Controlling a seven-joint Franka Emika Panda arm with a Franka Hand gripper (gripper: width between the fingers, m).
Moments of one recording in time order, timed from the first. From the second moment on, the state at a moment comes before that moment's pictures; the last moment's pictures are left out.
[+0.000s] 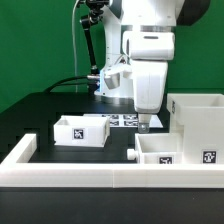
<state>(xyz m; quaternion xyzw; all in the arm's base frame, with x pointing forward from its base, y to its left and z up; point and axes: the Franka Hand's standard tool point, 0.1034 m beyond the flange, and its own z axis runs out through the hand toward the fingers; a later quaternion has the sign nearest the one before) 0.584 -0.005 0.070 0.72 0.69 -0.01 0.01</state>
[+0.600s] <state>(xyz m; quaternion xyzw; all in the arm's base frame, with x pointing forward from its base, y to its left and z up) 0.591 -0.035 0.048 0.71 0.71 0.02 -0.03</state>
